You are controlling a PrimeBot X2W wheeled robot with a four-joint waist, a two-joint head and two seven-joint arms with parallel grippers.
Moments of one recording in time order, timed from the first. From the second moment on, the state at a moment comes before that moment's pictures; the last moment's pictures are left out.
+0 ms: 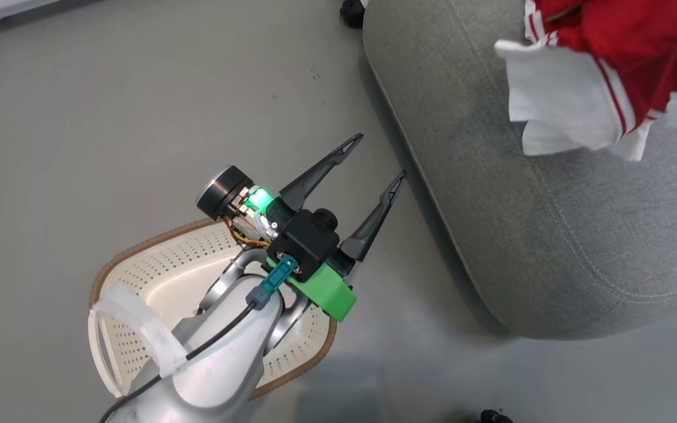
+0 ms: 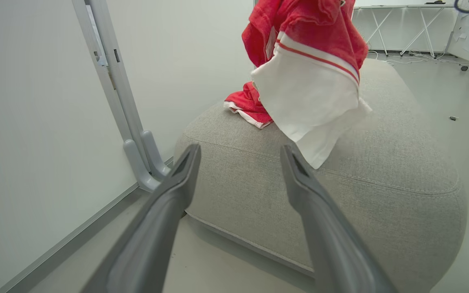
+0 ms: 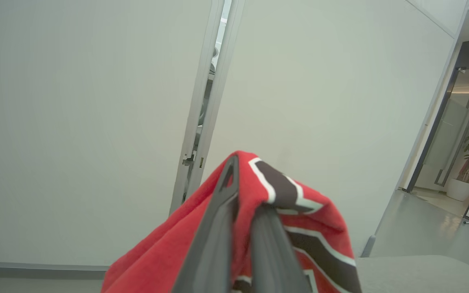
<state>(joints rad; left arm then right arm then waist) -0.58 0.11 -0.67 0.28 -0.10 -0.13 -0.26 -0.67 -0.23 -0.13 0.05 0.13 0.13 -0.26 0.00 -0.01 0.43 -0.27</state>
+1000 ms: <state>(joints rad) -0.69 0.15 -0.70 0.29 -0.10 -0.13 -0.26 -1.01 -0.36 -0.33 0.63 0.07 0.13 -0.26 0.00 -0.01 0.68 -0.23</state>
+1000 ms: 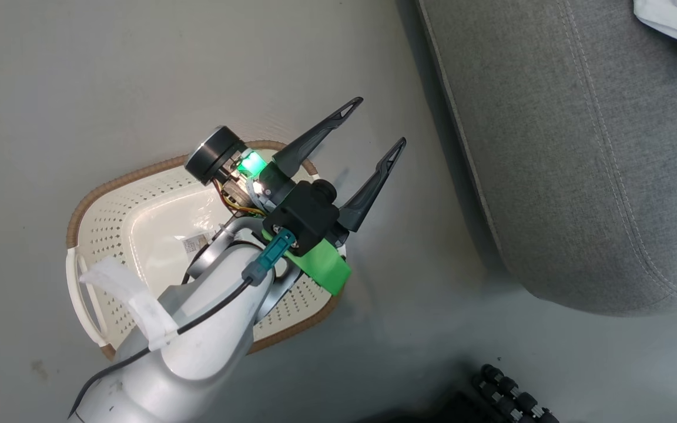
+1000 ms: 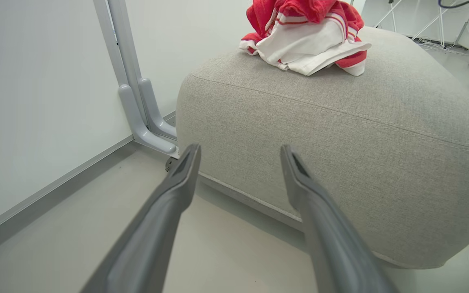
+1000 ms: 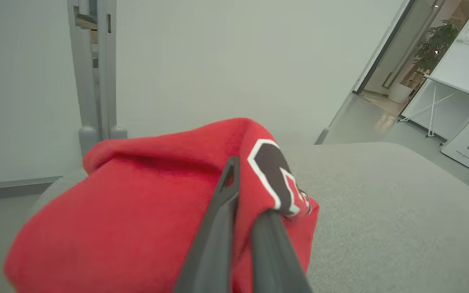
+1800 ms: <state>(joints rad) -0.62 0.15 -0.67 0.29 -0.14 -0.10 -0.26 -0.72 -0.26 -0.32 0.55 0.07 0.13 -0.26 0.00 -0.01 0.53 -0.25</state>
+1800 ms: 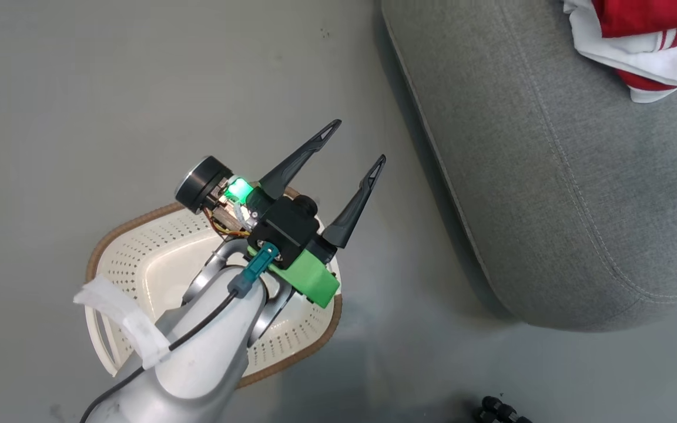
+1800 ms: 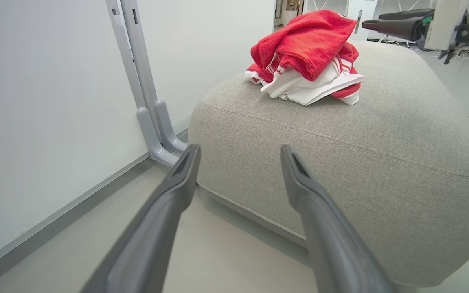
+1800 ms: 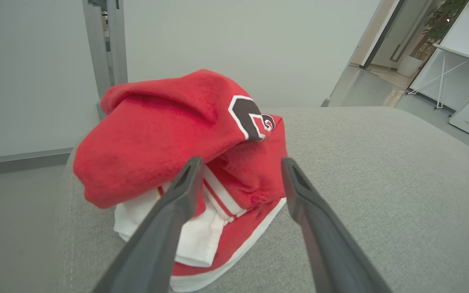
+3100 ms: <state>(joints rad) -0.24 0.11 -0.25 0.21 -0.21 0.00 -0.26 -0.36 -0.17 0.05 0.24 0.15 0.13 -0.26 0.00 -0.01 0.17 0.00</state>
